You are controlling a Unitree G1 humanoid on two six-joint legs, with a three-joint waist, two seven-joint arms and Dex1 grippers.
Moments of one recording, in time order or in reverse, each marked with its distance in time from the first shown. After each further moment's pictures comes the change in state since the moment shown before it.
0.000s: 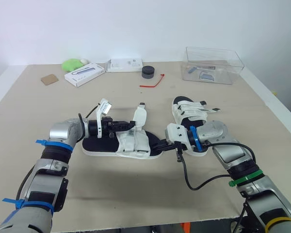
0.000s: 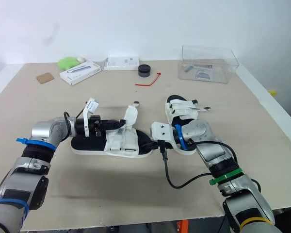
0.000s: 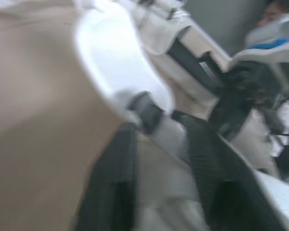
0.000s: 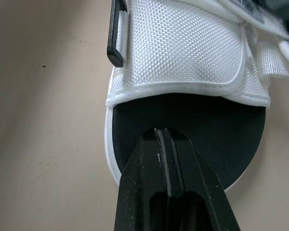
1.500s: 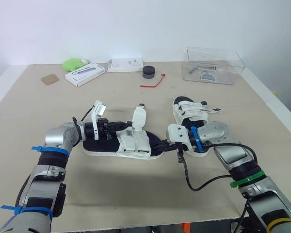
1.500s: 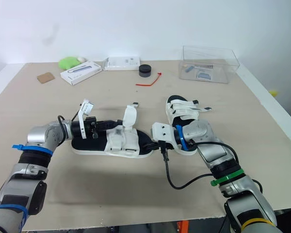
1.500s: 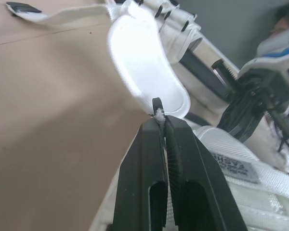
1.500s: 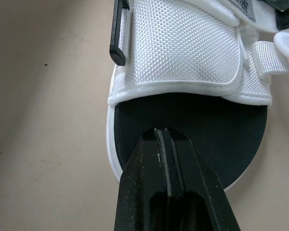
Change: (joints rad) left arm 0.073 0.004 0.059 -0.060 -0.010 -0.014 0.030; right arm 0.012 -0.011 -0.004 -0.023 0.000 0.015 -0.001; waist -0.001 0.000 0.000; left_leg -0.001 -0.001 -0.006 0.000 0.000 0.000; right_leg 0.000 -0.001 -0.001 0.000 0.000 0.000
